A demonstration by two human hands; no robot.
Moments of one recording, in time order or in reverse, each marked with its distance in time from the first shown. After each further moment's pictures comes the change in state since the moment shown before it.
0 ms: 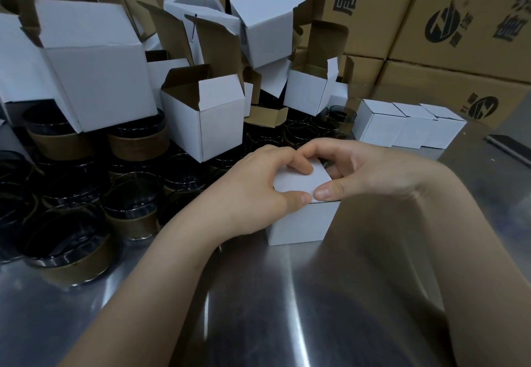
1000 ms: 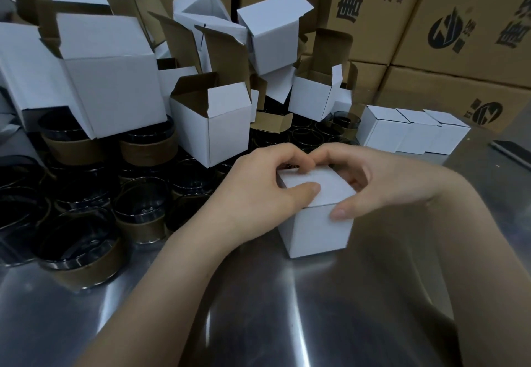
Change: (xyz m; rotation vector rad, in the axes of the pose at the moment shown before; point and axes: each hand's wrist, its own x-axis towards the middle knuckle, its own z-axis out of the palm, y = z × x) left_hand -0.002 0.003 0.002 -0.084 0.186 0.023; right_hand -0.009 -0.003 -0.005 -0.086 -0.015 -0.026
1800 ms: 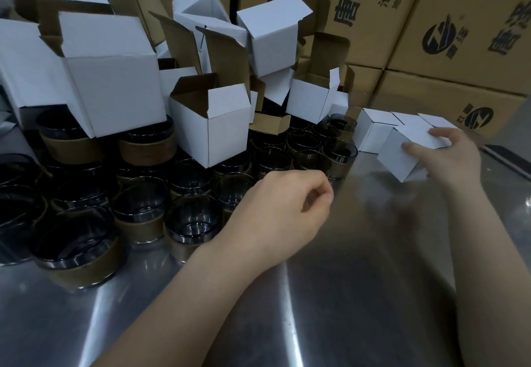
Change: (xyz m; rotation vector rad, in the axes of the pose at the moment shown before) left_hand -0.006 -0.002 0.030 0.101 0.005 0.176; right_hand -0.028 0.106 -0.073 -0.130 1.407 0.412
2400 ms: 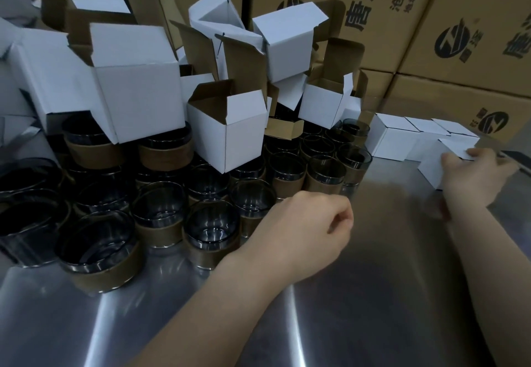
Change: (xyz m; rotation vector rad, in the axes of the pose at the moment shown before) left_hand -0.003 -0.001 0.008 0.116 -0.139 -0.023; right_hand 0.016 0.031 0.018 -0.220 0.286 0.166
